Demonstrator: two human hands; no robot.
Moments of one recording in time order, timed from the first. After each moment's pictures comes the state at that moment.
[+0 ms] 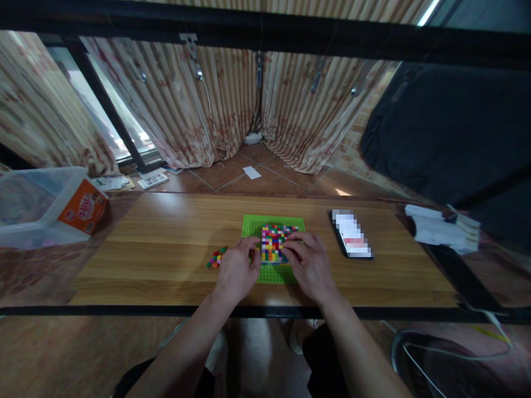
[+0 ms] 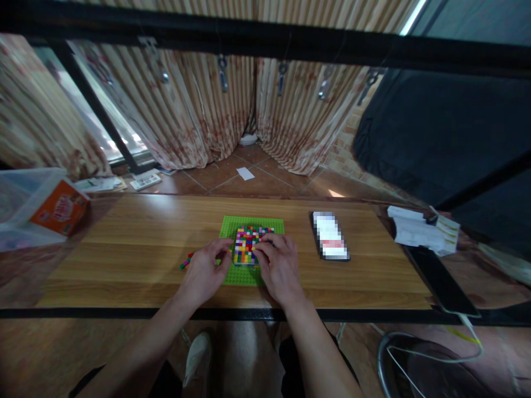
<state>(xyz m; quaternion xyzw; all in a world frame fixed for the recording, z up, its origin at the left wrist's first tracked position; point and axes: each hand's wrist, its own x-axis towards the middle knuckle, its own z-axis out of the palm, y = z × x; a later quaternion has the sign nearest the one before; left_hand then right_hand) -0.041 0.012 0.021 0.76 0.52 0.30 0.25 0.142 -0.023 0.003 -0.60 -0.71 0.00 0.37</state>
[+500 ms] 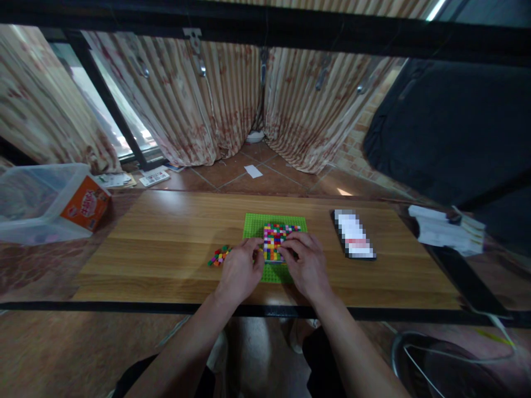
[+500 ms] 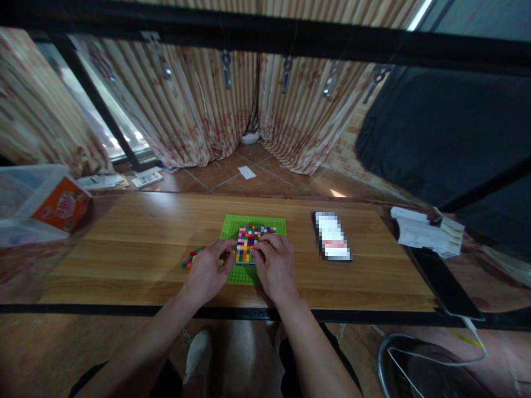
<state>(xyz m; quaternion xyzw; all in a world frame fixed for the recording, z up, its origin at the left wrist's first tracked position) -0.040 0.009 0.018 0.78 0.52 0.27 0.23 0.131 -0.016 -0.002 -0.60 -0.69 -0.01 0.40</state>
